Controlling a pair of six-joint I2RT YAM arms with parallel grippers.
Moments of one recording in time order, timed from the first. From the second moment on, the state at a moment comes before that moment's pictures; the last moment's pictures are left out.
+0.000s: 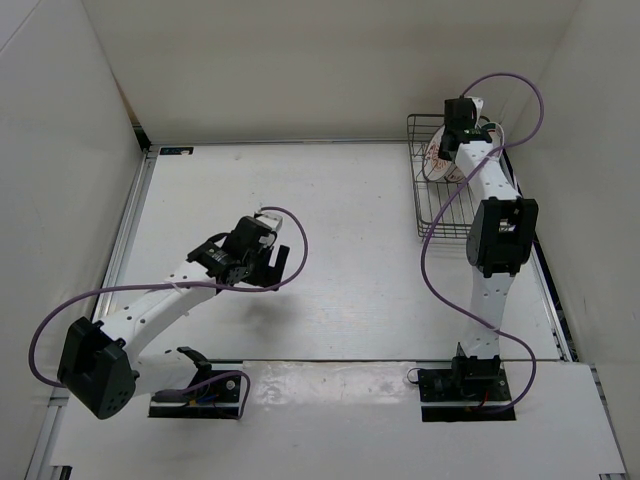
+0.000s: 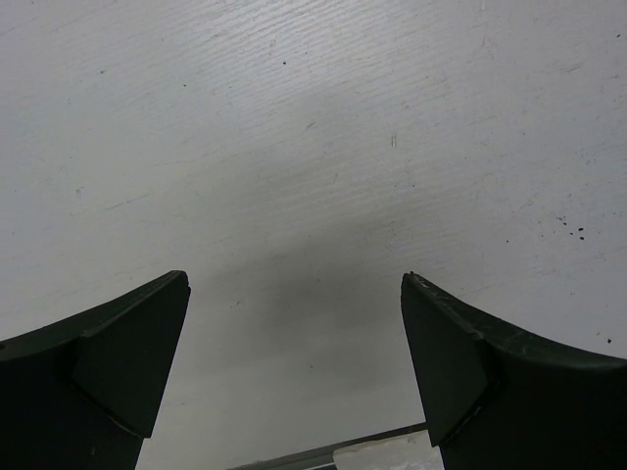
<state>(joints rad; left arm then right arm) -0.63 1.19 0.87 -0.66 -0.19 -0.21 0.07 2.17 2.00 -0.57 0.37 0.21</state>
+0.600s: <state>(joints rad) -0.63 1.20 0.88 -0.67 -0.23 -0.21 0.07 2.16 2.00 -0.55 0.42 0.18</state>
